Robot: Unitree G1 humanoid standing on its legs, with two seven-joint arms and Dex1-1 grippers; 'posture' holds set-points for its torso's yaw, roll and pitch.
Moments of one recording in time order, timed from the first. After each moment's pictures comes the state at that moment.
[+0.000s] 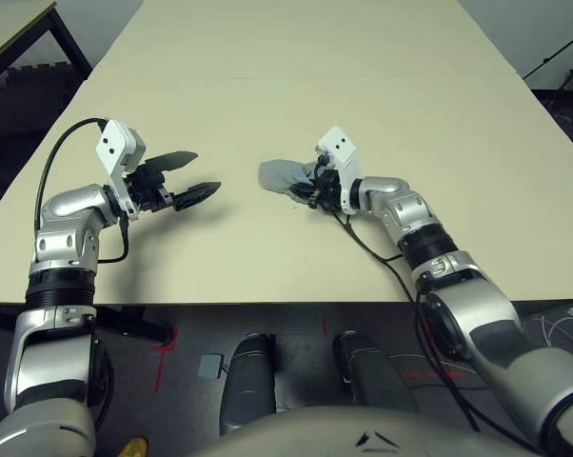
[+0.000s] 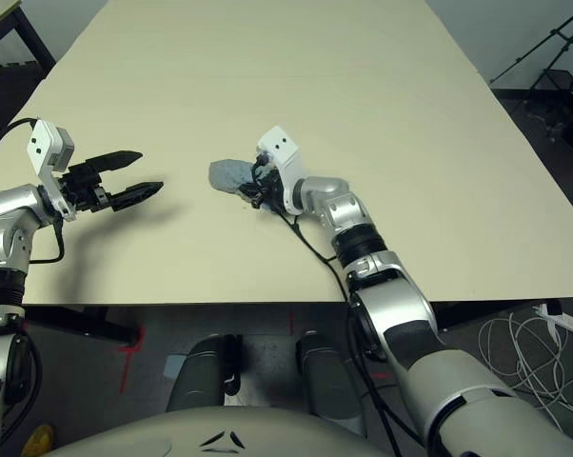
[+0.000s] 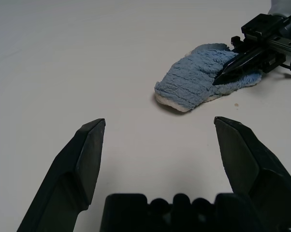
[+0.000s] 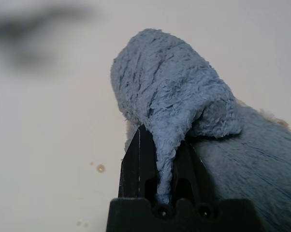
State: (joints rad) left arm -0.54 0.71 0.15 0.46 -0.36 0.13 -1.17; right arm -0.90 -0.16 0.10 0.83 0.05 0.29 0.82
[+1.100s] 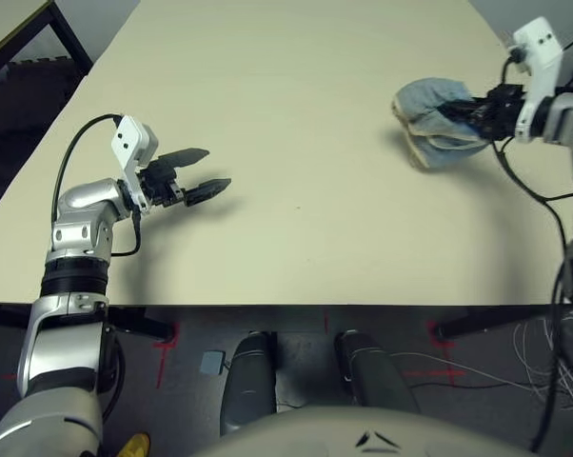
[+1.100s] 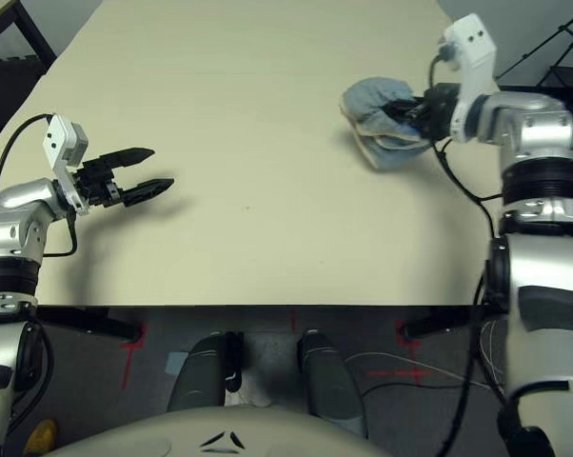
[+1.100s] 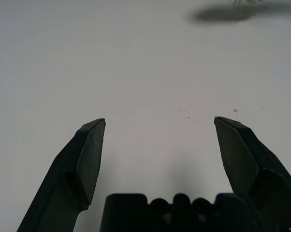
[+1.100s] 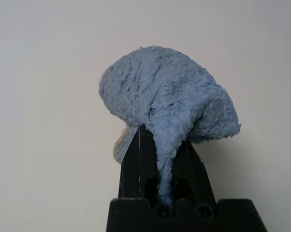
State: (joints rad) left arm -0.58 0.68 0.11 0.56 -0.34 0.09 -1.19; right arm -1.03 -0.84 -0.01 0.75 0.15 0.59 1.19
